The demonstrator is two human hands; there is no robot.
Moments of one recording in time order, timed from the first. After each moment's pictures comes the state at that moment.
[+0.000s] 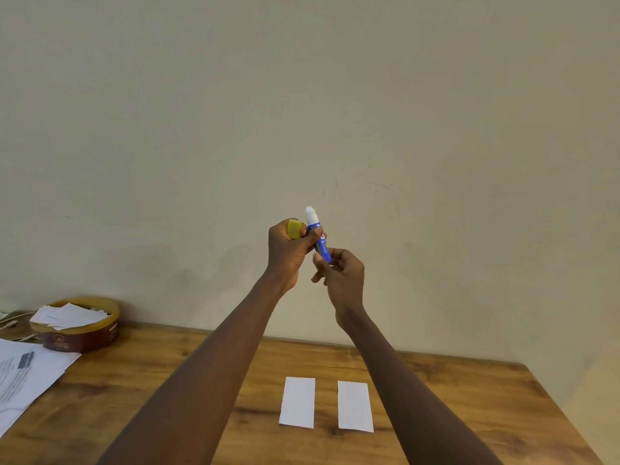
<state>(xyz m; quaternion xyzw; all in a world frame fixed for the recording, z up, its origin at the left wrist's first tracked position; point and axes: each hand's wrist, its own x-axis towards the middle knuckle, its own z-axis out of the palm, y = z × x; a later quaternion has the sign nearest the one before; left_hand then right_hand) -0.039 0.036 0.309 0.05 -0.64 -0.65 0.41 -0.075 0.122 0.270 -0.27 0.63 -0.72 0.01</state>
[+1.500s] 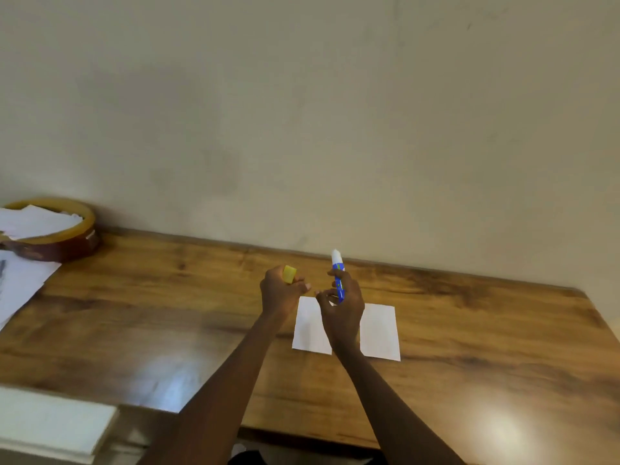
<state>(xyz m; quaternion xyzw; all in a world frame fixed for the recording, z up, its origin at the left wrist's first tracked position) -0.051 -0.004 0.062 0.39 -0.70 -0.56 0.21 -0.091 0.083 0.025 -0.15 0.77 -0.62 -0.01</state>
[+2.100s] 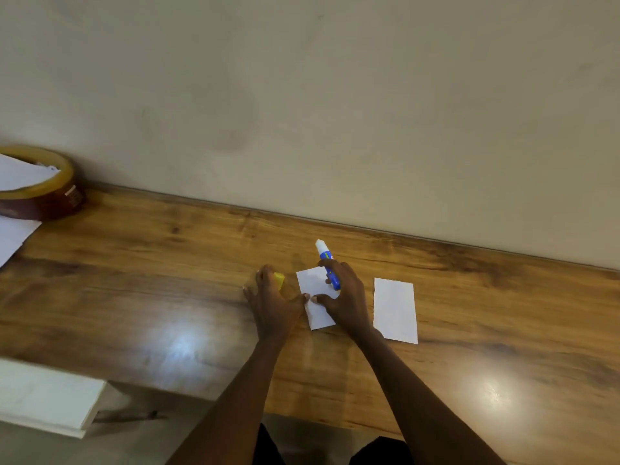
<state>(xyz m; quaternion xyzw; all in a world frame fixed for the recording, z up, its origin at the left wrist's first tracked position) -0.032 -0.003 -0.041 0.46 -0.79 -0.38 0.17 -0.115 0.089 -0.032 -0.32 0.83 -0.44 0.14</state>
